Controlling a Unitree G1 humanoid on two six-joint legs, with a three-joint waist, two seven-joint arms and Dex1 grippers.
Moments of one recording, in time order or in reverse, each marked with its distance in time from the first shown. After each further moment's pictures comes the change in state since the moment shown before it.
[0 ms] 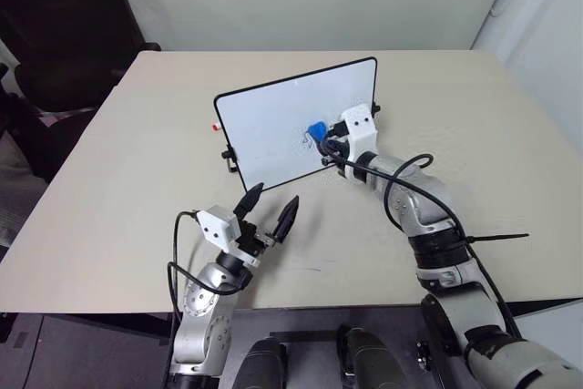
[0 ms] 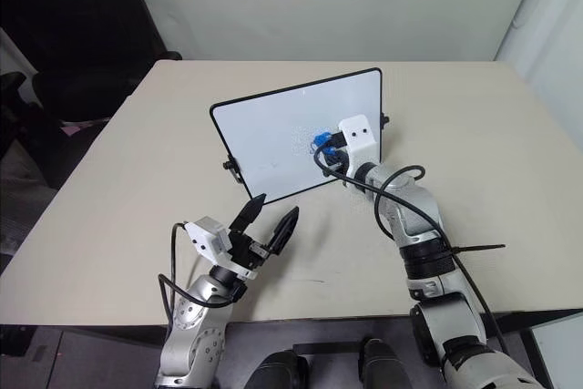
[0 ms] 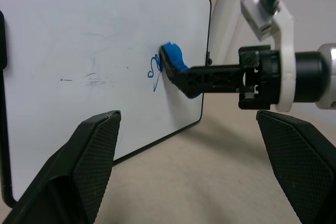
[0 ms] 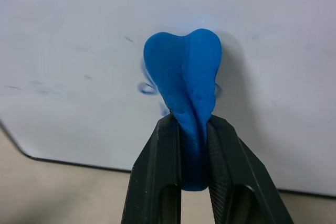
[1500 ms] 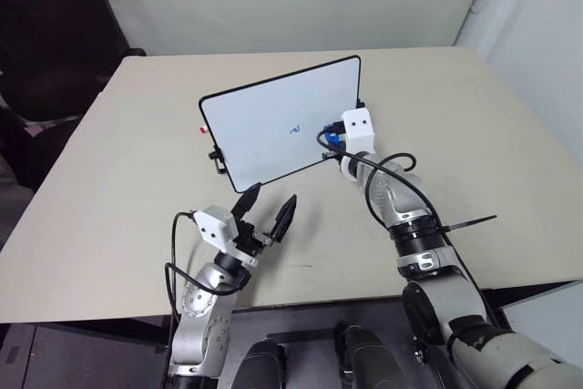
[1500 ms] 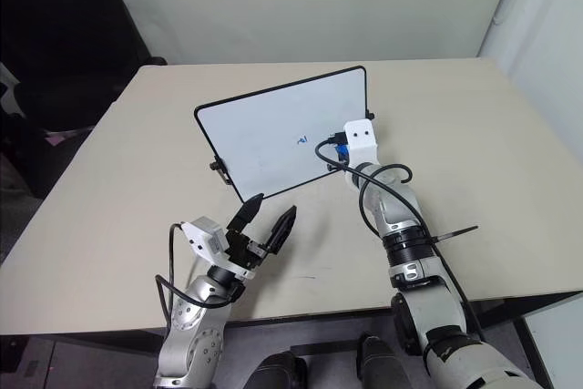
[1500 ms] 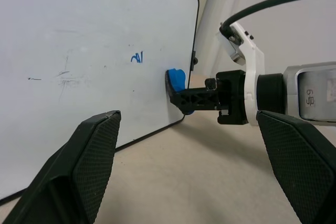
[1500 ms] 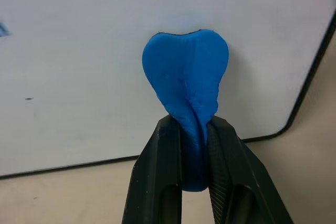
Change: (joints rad) left arm 0.005 0.006 0.002 -0.019 -0.019 0.003 0.013; right arm -0.088 0.117 -0.086 0.267 -0.121 -0.112 -0.175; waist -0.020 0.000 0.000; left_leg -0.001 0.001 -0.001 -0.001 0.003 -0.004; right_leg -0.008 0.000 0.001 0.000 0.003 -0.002
